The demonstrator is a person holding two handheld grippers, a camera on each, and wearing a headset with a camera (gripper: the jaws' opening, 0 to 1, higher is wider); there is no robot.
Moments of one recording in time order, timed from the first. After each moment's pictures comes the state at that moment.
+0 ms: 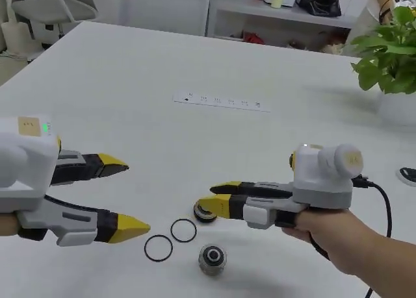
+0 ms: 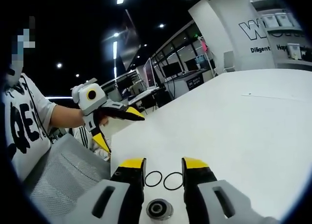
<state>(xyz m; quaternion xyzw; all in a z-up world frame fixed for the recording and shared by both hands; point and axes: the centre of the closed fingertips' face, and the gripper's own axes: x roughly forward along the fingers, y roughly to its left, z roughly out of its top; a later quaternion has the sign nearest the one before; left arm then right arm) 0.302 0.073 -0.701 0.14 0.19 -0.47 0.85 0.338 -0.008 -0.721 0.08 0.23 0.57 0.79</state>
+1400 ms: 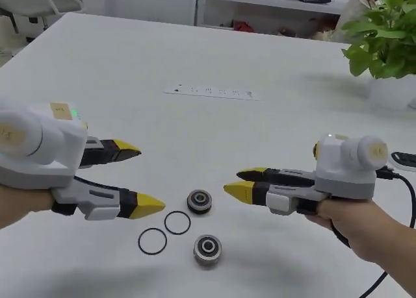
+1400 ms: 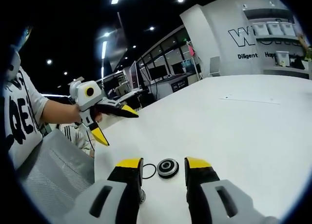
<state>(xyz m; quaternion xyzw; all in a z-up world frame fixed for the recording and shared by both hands) 0.334 0.051 -0.713 0.14 0.19 -0.48 0.85 0.363 -0.058 -0.732 0.05 0.22 0.51 0.83</state>
